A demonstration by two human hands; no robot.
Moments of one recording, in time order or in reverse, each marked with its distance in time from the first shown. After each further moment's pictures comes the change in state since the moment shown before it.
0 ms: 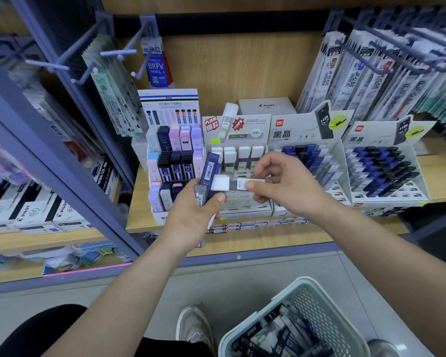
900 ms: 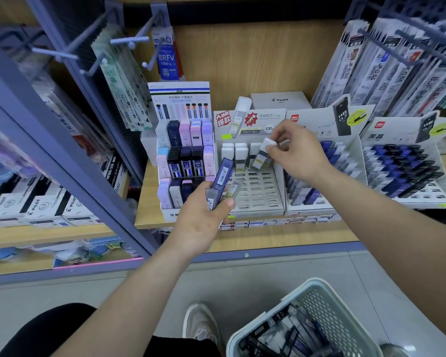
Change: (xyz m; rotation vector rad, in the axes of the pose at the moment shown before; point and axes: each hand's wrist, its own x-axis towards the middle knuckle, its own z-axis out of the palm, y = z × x) left_hand -0.001 -0.008 -0.002 0.053 -0.036 -0.030; right_hand 0.073 0.020 -0.017 -0.455 0.203 -0.147
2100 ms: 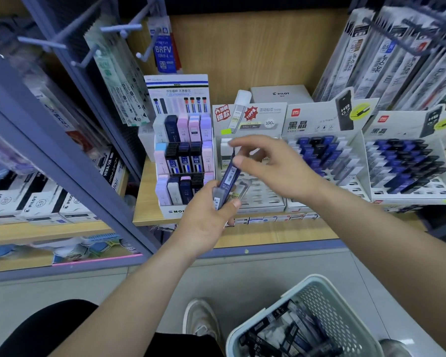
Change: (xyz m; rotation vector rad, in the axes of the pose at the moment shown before) left_hand 0.004 -0.006 0.007 -0.012 -0.064 -0.021; right_hand -0.037 -0.045 0.018 0.181 -0.254 -0.127
